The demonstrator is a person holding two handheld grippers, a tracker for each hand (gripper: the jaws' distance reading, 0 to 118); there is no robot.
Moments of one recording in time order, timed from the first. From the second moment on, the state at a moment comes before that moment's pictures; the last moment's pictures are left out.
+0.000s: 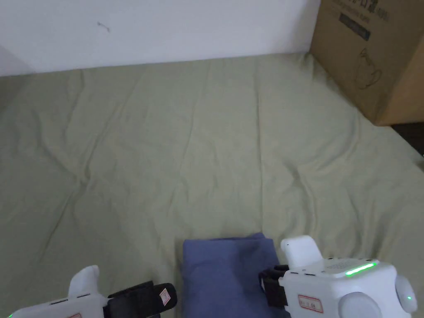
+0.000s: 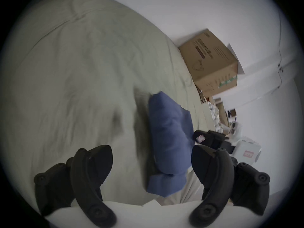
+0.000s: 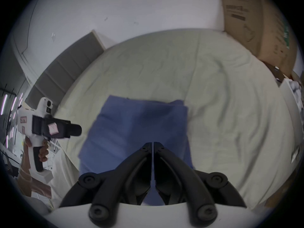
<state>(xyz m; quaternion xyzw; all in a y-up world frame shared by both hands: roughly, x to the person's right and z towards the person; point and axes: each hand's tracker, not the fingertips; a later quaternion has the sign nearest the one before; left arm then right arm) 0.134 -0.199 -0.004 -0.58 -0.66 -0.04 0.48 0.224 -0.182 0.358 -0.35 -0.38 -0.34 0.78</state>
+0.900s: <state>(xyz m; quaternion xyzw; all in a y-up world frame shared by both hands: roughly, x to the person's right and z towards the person) 0.186 -0.233 -0.057 -0.69 -0.62 -0.03 0.38 0.219 -0.148 0.356 -0.32 -0.41 -0.35 0.78</state>
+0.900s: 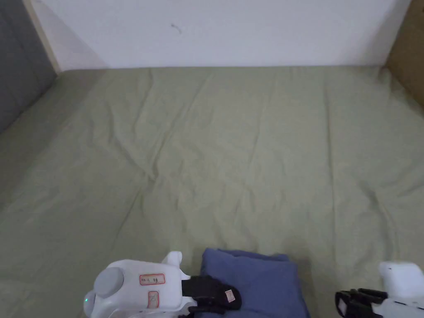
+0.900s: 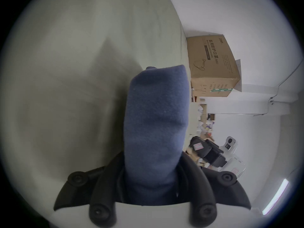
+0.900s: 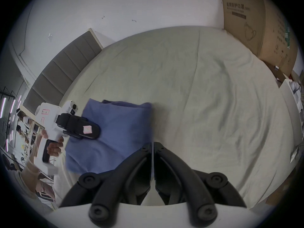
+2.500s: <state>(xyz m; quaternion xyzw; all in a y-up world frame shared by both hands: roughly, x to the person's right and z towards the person) 0.065 -0.031 -0.045 -0.25 -0.56 -0.14 0.78 0.167 -0.070 0.353 -0.22 -0.47 -0.28 0.80</state>
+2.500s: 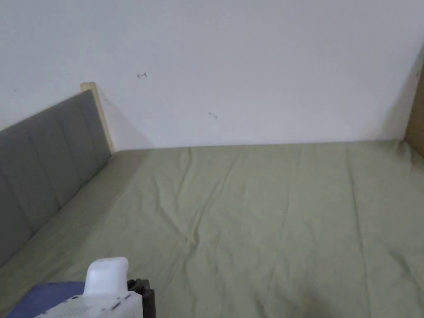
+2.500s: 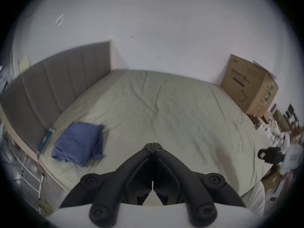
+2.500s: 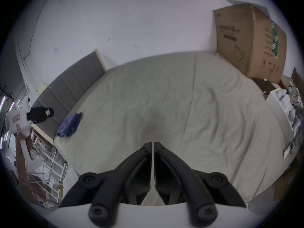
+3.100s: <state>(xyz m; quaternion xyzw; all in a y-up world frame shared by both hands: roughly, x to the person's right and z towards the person) -0.009 0.019 0.105 -0.02 -0.59 -0.04 0.81 0.080 0.007 0.367 -0.08 -0.62 -0.04 0.78</state>
